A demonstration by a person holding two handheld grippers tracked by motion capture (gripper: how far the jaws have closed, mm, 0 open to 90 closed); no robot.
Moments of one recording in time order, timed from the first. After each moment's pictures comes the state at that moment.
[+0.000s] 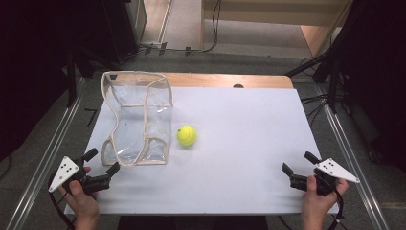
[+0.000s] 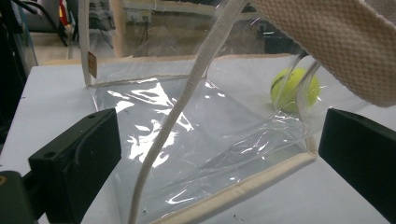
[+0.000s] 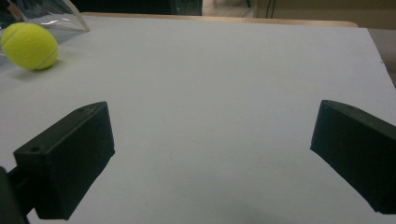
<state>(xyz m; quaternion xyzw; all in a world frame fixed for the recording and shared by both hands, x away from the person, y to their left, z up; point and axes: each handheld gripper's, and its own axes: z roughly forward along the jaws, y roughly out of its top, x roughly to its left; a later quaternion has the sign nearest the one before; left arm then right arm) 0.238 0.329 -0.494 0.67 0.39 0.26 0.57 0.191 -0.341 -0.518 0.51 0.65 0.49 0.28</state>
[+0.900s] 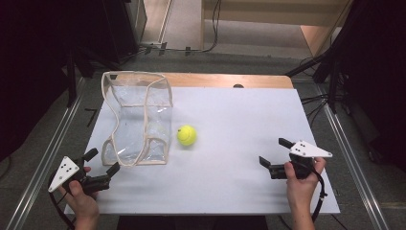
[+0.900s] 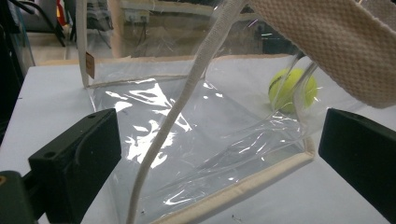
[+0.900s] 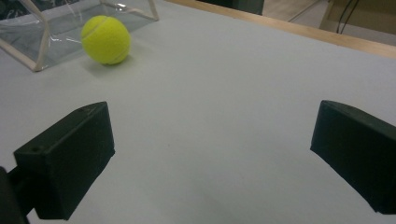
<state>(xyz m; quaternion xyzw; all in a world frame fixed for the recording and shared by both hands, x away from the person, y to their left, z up) 0.238 0.329 -0.494 0.67 0.39 0.26 0.57 0.235 -0.284 -0.479 0.41 0.74 0.48 0.22</state>
